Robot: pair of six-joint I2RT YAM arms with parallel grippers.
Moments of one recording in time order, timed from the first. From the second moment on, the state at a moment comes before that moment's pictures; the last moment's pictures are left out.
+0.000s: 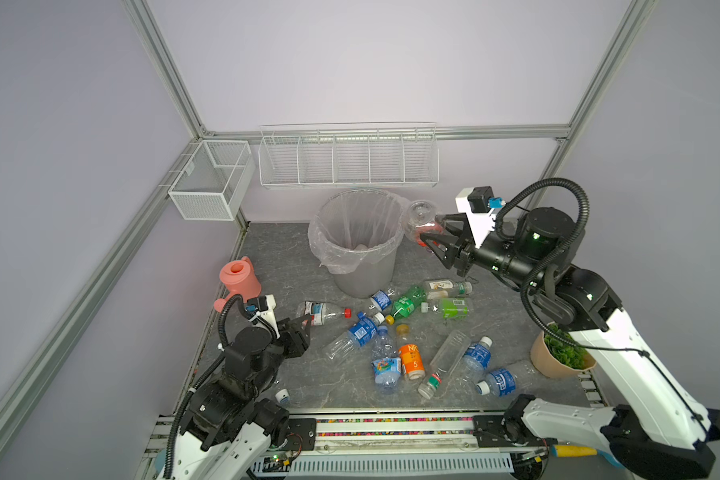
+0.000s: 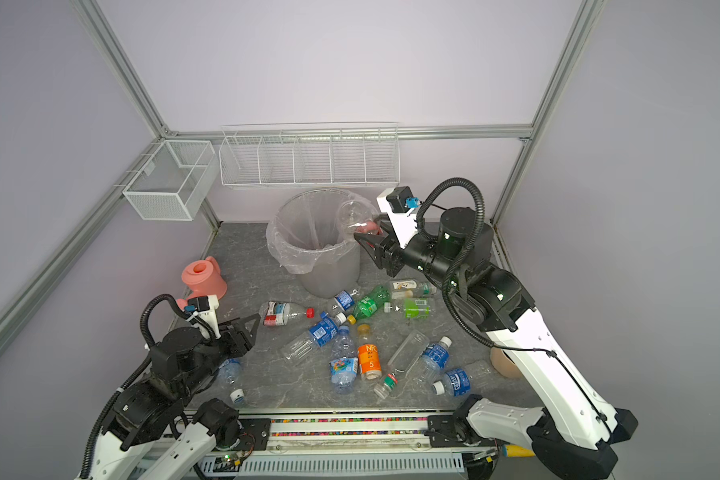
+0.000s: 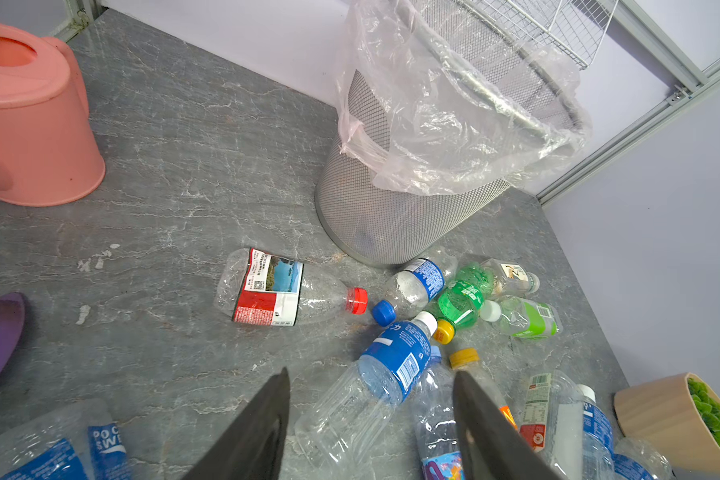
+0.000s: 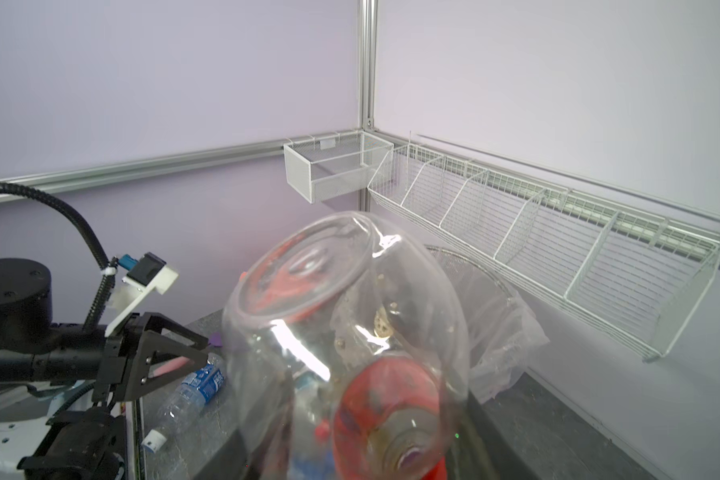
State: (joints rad) left arm -0.54 0.39 0.72 -0.75 -0.15 -0.60; right arm 0.70 1.19 1.63 -0.50 -0.25 -0.04
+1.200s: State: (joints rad) left arm -0.54 0.34 0.71 -0.75 -0.13 -0.63; right arm 0.68 1.82 2.02 -0.25 -0.33 0.11
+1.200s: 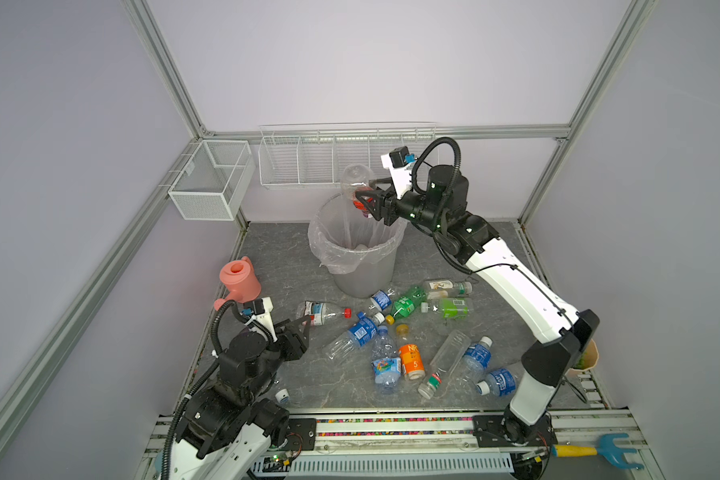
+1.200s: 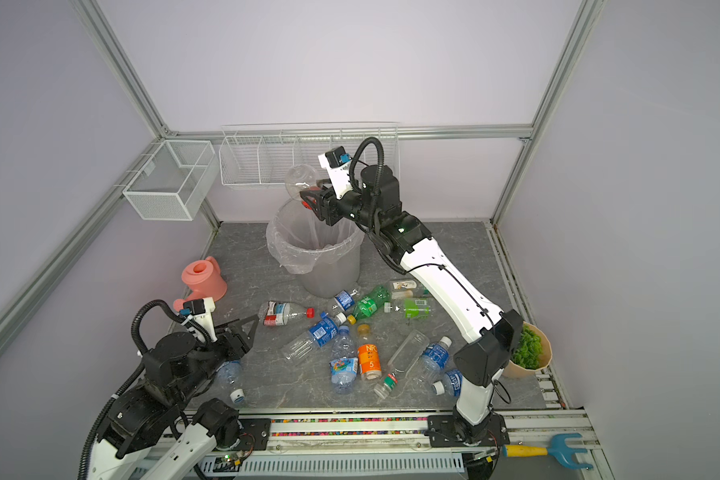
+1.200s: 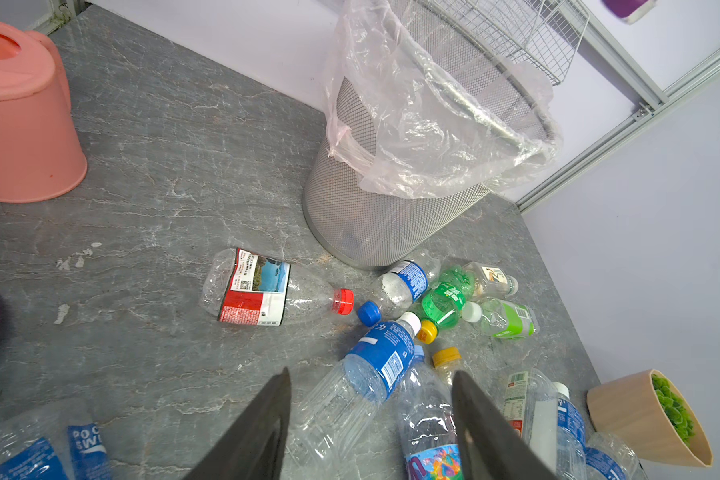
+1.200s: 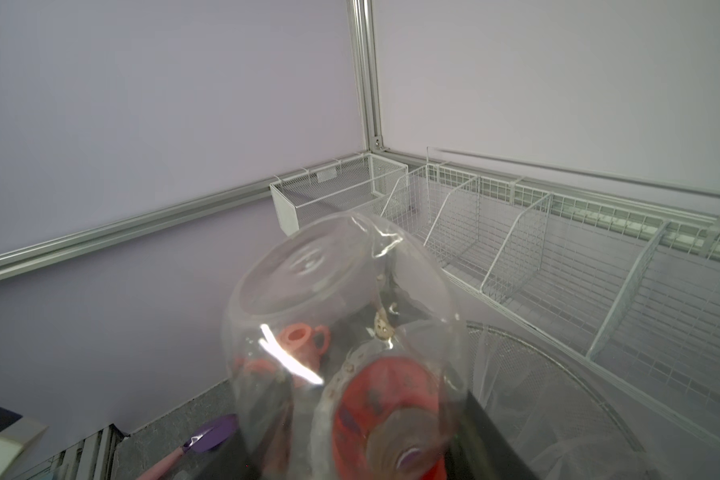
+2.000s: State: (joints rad) left arm -0.54 0.29 0.74 -0.82 -0.13 -0.65; right arm 0.64 2.14 2.37 -0.55 -0.33 0.13
